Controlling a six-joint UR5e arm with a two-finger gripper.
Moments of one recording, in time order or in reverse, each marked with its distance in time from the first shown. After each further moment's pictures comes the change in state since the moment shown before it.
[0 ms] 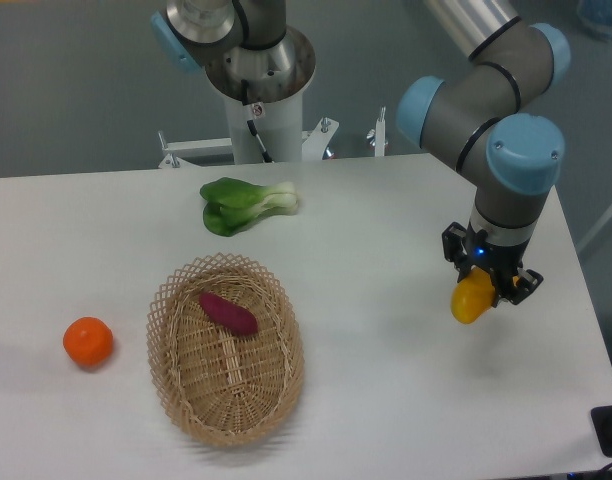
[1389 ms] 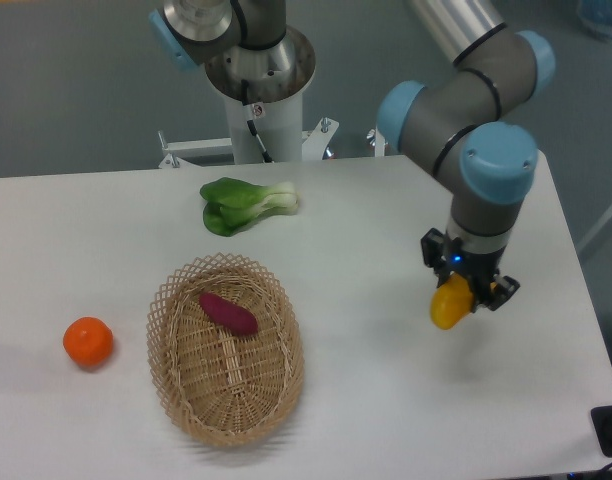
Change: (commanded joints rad) arm -0.120 0.014 -0.043 0.011 0.012 -0.141
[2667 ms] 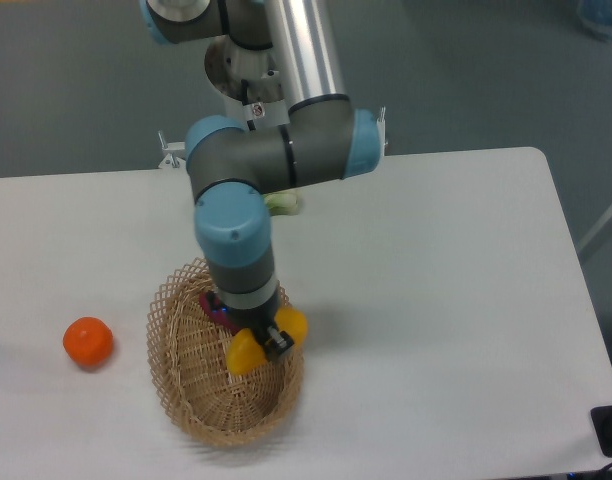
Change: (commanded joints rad) arm -0.408 -0.031 -0.066 0.075 0.002 -0.258
